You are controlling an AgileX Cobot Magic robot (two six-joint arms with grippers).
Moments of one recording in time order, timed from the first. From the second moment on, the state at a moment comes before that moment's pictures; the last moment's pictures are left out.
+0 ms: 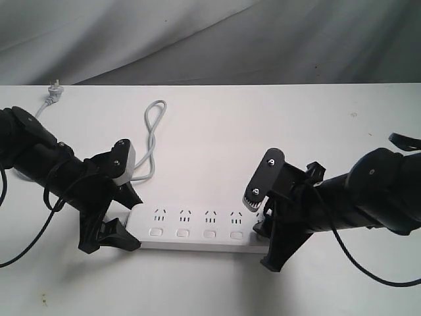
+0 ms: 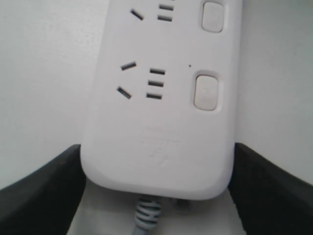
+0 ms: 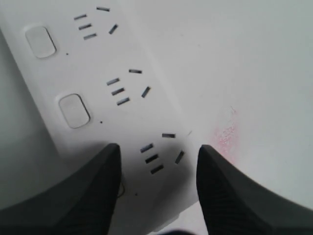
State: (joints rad) left arm -0.05 2.00 -1.00 -0.88 0.82 1.95; right arm 0.53 1.73 -0.68 0.96 0.10 -1.49
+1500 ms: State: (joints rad) left arm -0.05 2.00 -1.00 -0.88 0.82 1.95; right arm 0.53 0.88 -0.35 1.02 0.00 -1.49
